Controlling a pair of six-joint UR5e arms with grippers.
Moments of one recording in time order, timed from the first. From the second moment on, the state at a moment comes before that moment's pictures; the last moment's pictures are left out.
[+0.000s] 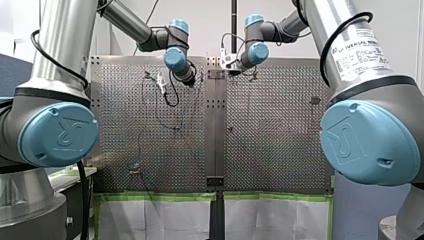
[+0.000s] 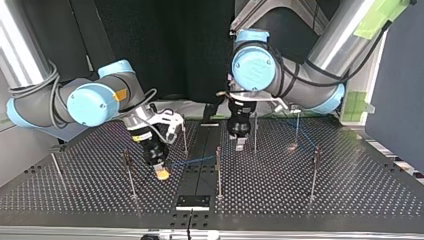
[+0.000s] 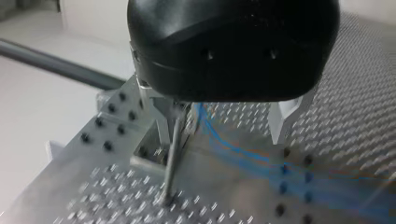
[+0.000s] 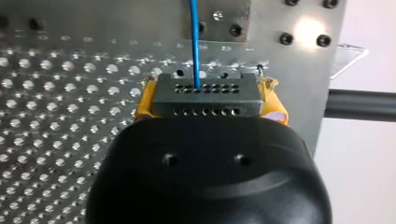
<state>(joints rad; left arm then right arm) -0.40 -1.73 -1.60 -3.06 -1.85 -1.90 2.13 -1.11 1.10 0.05 1.43 1.52</state>
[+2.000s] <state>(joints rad) -0.62 -1.88 -1.32 -3.11 -2.06 -1.86 2.10 -1.12 1.12 0.04 1.43 1.55</state>
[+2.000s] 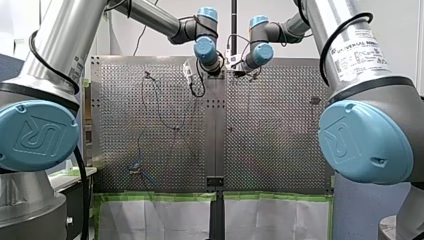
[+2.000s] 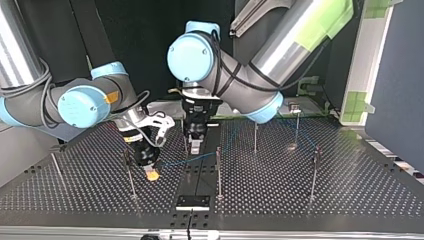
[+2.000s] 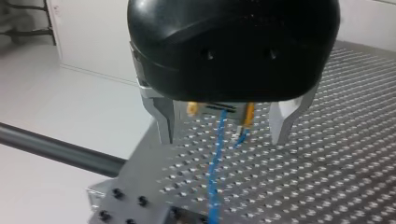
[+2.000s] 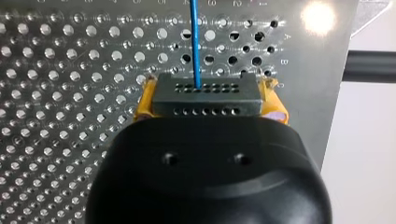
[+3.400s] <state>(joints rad) -0.61 -2.05 -1.17 -3.05 -2.06 -1.84 2.09 -1.12 1.12 0.04 1.43 1.55</state>
